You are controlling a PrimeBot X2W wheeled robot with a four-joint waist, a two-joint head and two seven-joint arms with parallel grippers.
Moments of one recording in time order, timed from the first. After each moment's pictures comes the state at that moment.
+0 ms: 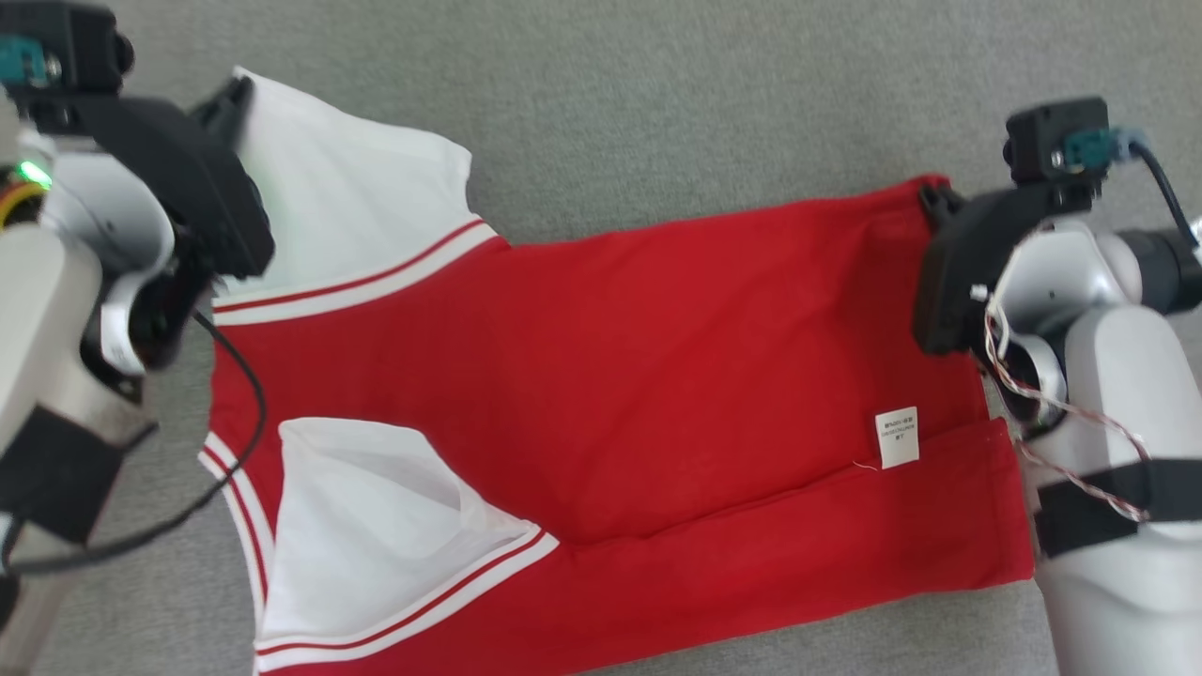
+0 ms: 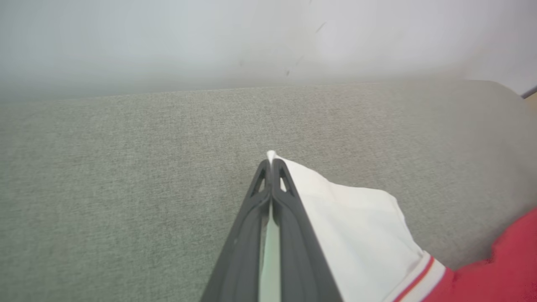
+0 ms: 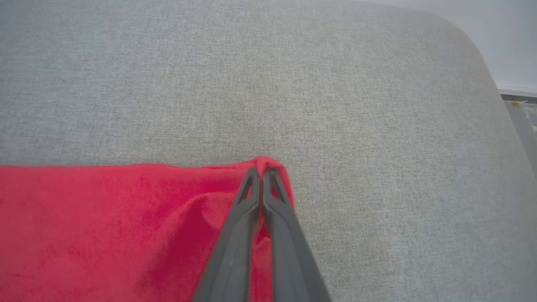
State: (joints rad) left arm -1.03 0.52 -0.59 0.45 -0.92 0.07 0.32; right arm -0.71 -0.15 -0.02 0.28 0.07 0.13 0.66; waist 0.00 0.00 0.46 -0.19
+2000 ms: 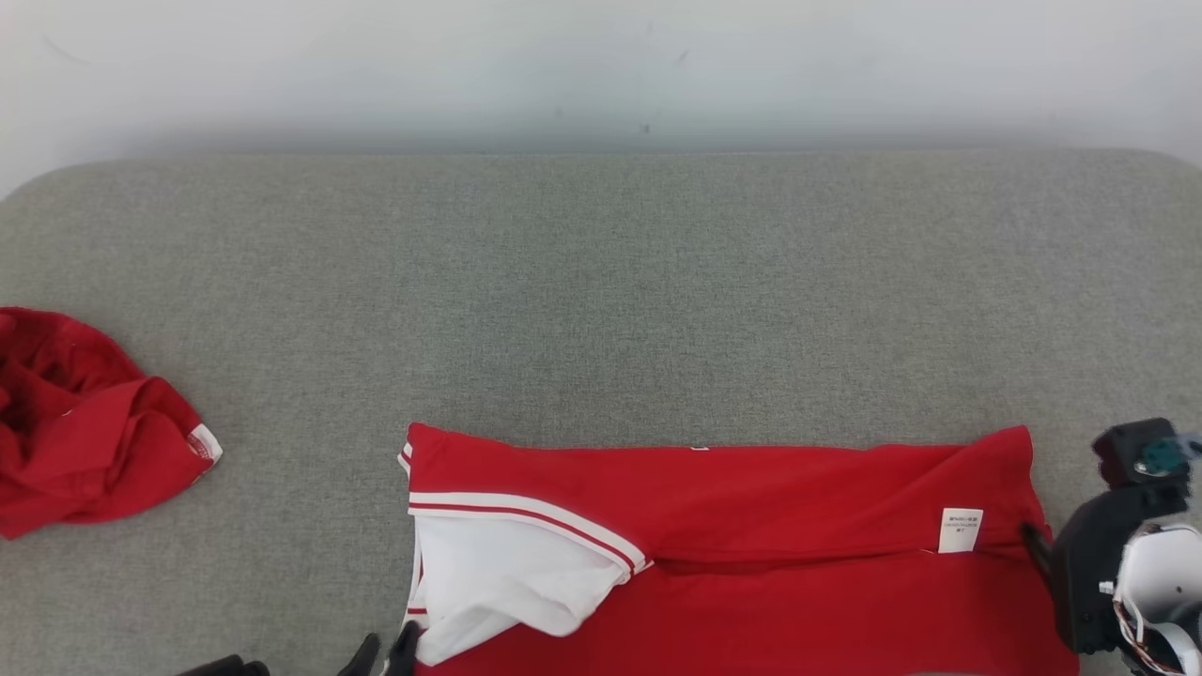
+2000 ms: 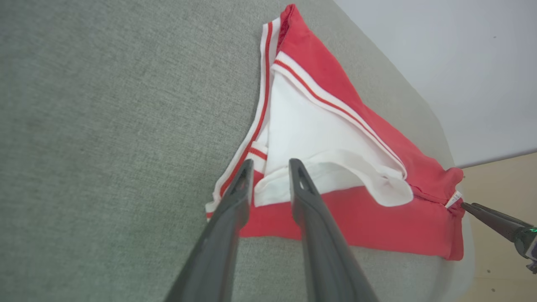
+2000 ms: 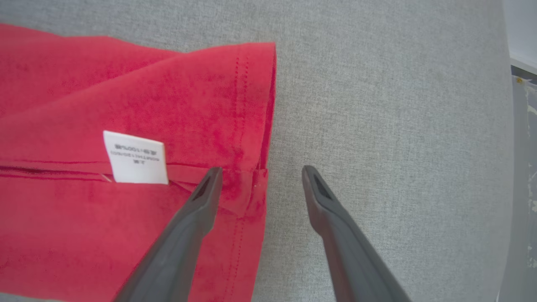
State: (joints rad) left arm 0.04 0.48 -0.51 -0.08 -1.17 0.18 -0.05; right arm -0.15 -0.45 0.01 0.10 0.25 0.13 0.81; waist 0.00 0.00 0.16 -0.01
